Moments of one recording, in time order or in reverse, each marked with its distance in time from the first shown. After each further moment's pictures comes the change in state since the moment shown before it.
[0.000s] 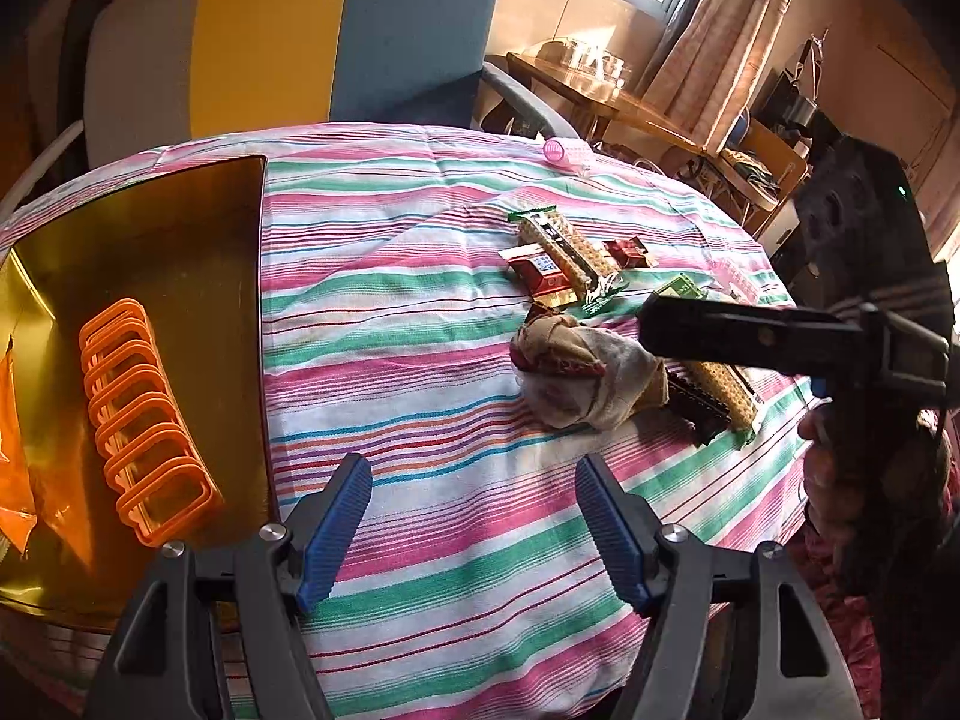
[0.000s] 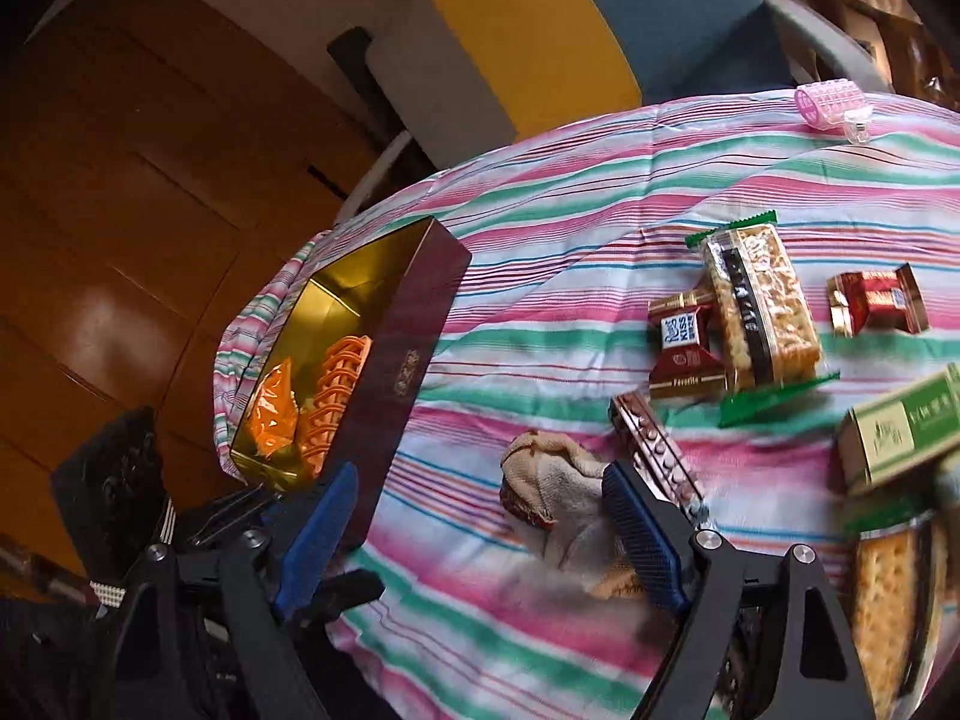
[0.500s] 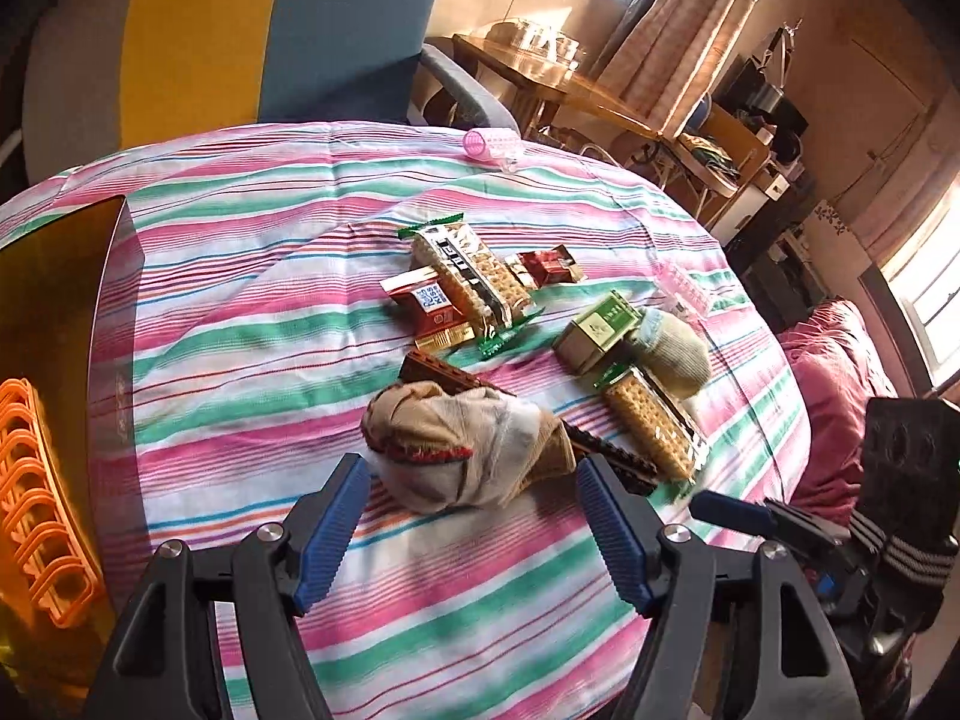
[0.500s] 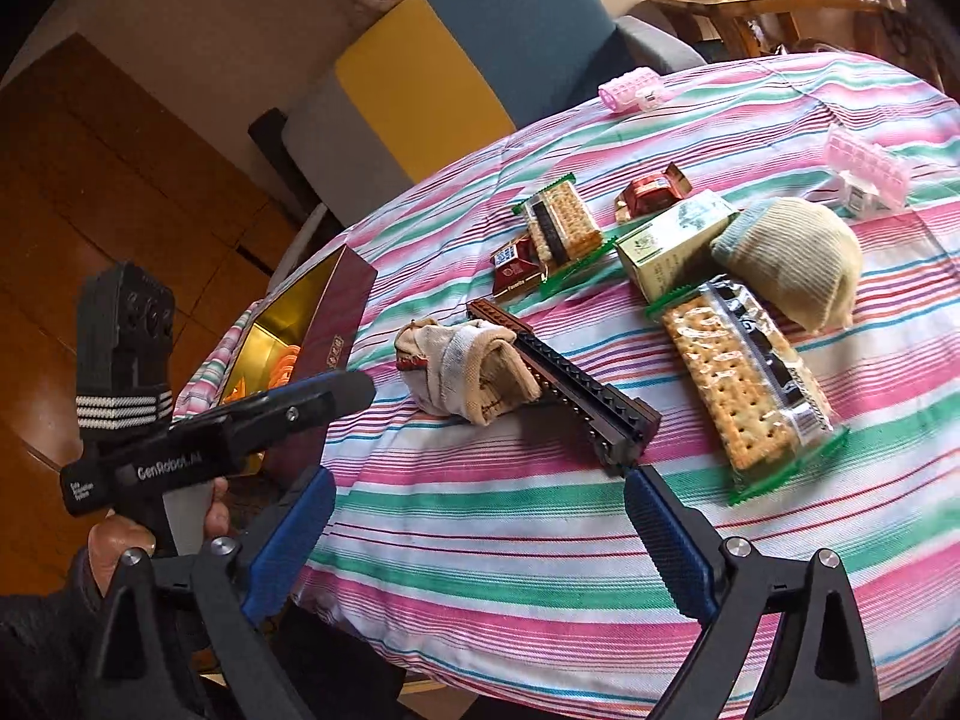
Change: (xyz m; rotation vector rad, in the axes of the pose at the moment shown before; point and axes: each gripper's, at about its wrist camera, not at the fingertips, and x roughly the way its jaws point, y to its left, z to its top) left arm 0.043 -0.054 0.049 0.016 0.058 -0.102; right arm -0.074 -0.027 -0.088 0.170 -0.164 -0.164
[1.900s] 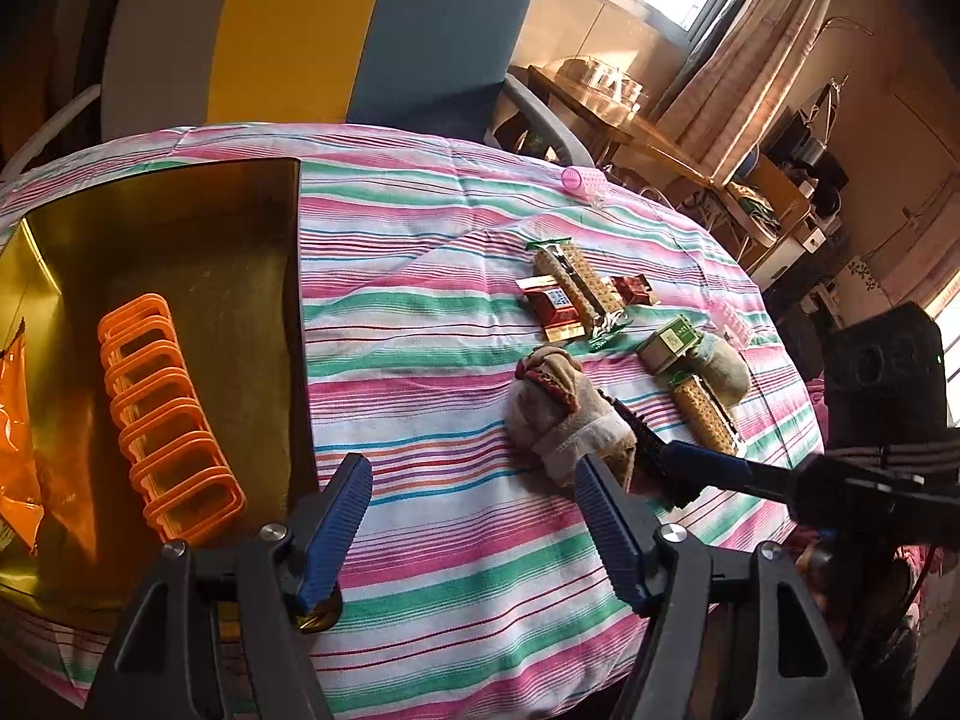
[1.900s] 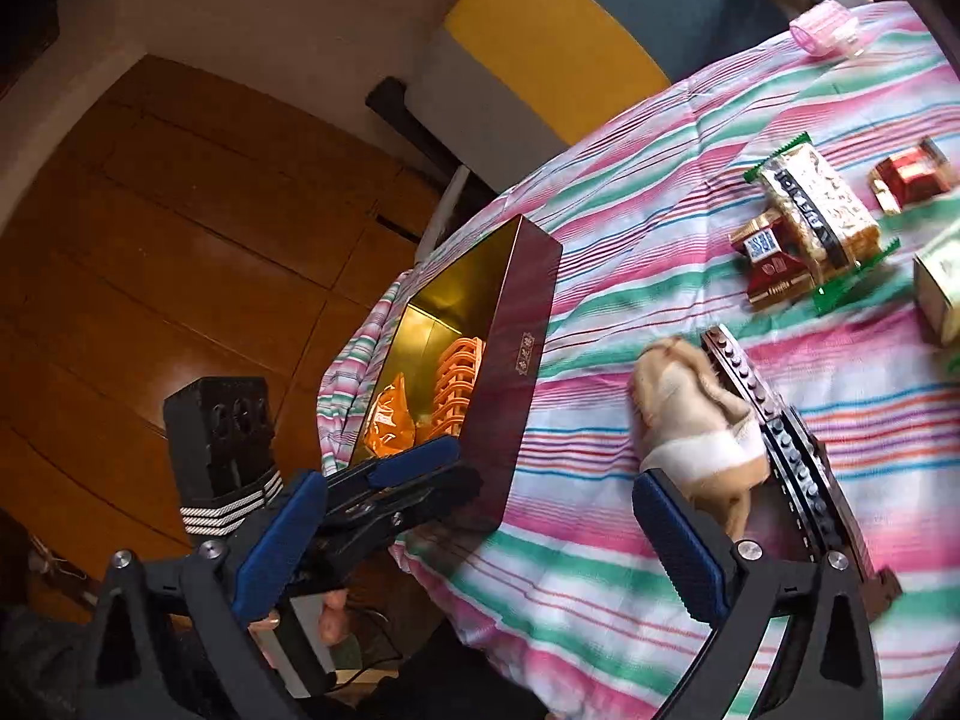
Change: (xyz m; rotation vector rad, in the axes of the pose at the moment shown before) left arm -0.061 0.067 -0.040 -0.114 -0.061 0.045; right arm 0.059 0.056 0.029 0.011 0.118 0.389
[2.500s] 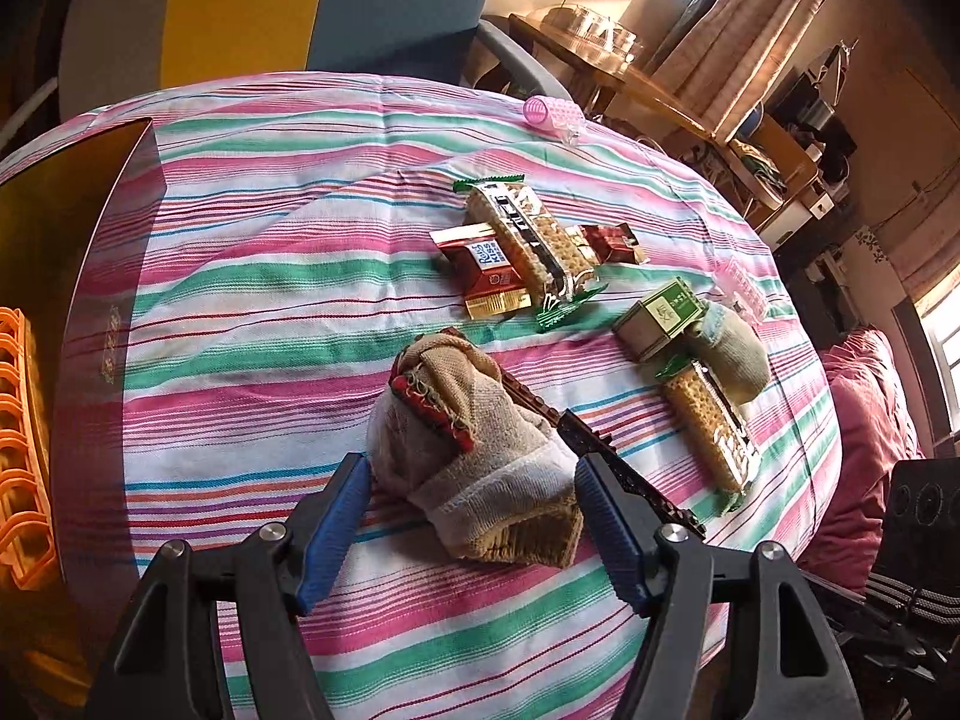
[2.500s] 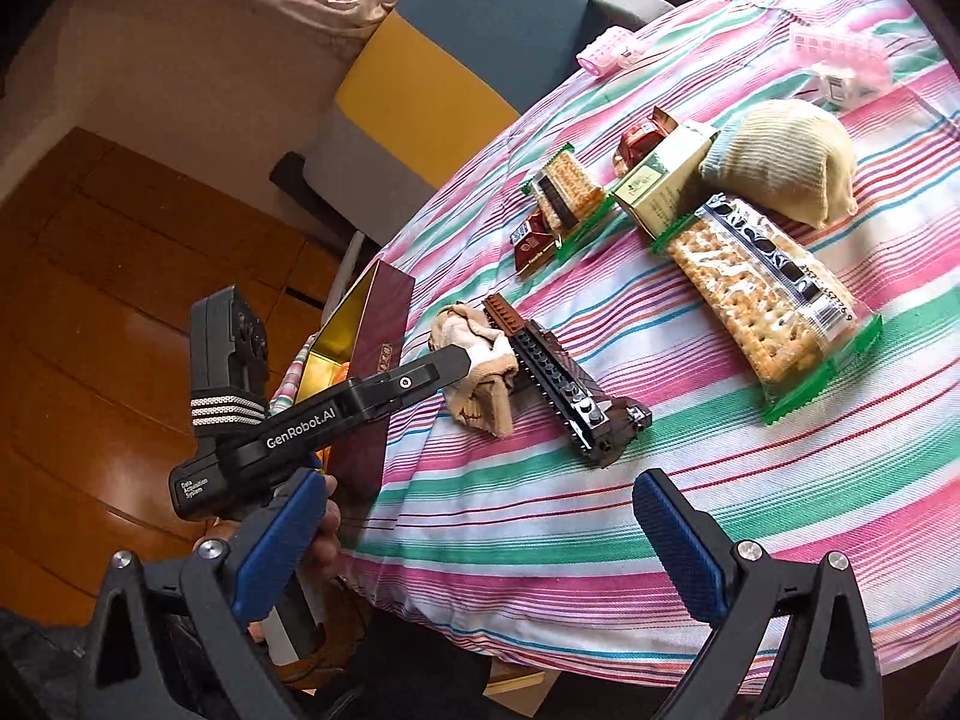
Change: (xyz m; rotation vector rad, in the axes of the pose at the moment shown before) left arm 0.088 -0.057 0.011 0.018 0.100 0.018; right arm -0.083 -0.048 -0.054 0.147 -0.146 -0.190
